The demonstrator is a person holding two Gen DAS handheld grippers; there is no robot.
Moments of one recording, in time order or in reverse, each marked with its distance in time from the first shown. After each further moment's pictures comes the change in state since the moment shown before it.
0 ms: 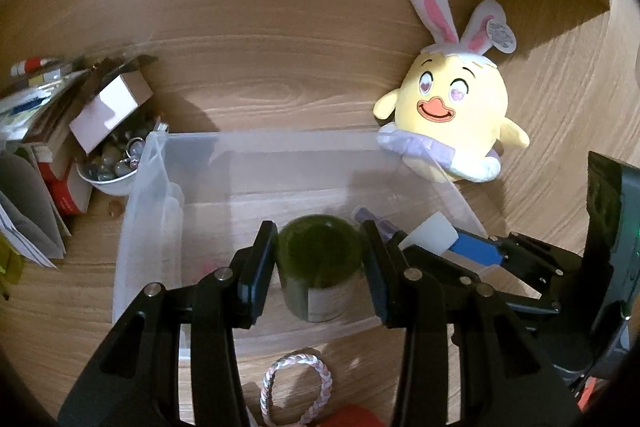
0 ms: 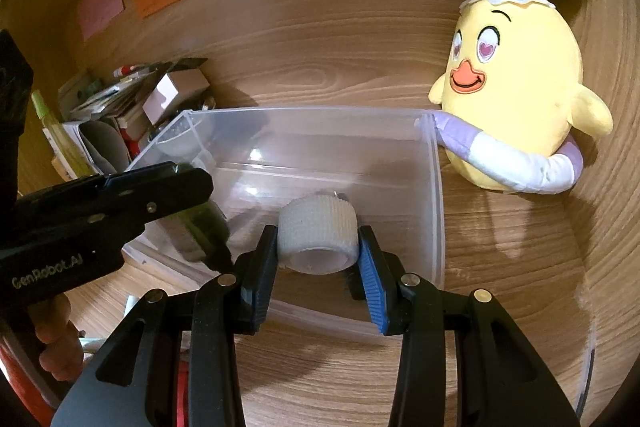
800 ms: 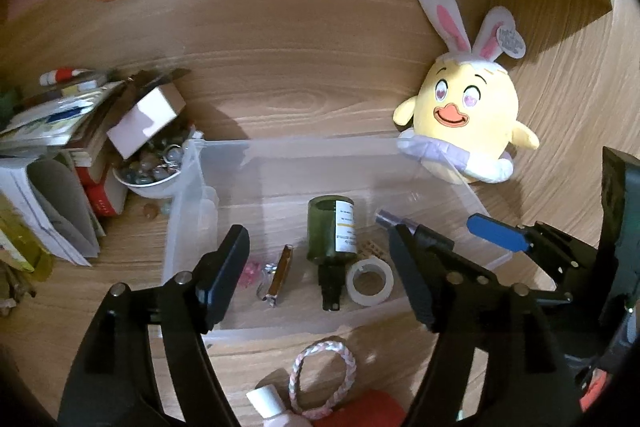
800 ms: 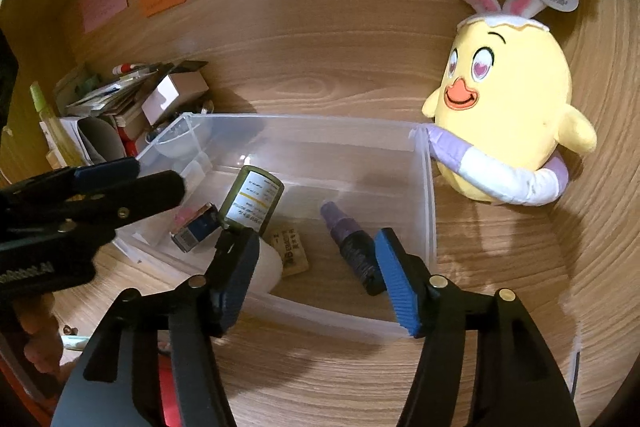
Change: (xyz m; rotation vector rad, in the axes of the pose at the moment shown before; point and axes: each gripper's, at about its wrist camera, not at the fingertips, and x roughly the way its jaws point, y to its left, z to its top) left arm -0.026 0.007 0.001 0.015 -0.022 0.082; right arm -0.010 0.008 0.000 -0.034 -0.028 -0.047
